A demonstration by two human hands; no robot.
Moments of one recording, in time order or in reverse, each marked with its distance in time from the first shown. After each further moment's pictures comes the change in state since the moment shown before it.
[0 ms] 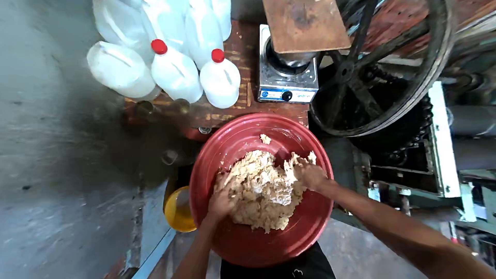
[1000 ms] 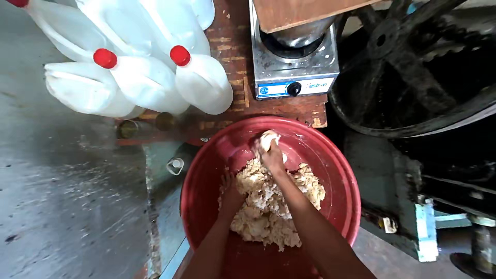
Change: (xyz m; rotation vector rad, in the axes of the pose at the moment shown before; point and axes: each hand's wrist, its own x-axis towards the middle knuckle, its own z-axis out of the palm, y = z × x) left_hand 0.102 -0.017 0.057 0.231 -0.007 -0.254; right_hand 0.168 -0.114 -0.012 1.200 0.420 0.209
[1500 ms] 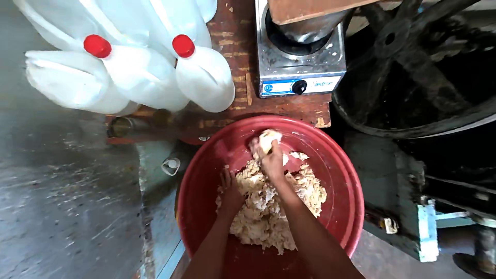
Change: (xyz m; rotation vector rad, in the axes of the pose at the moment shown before) left_hand 0.011 -0.001 0.003 0.082 -0.004 0.029; right_hand -0.005 0.012 0.028 0.219 0.182 -0.162
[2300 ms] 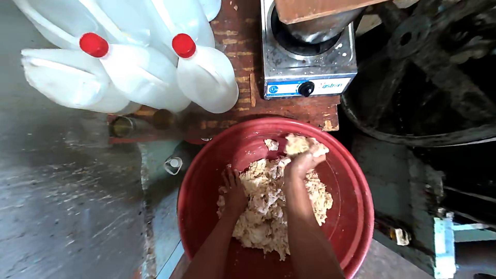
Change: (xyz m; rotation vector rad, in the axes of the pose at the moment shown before) left_hand 0.007 0.018 -0.004 0.105 -0.056 -0.061; right_hand 0.032 -0.029 -0.036 0.665 0.724 0.298
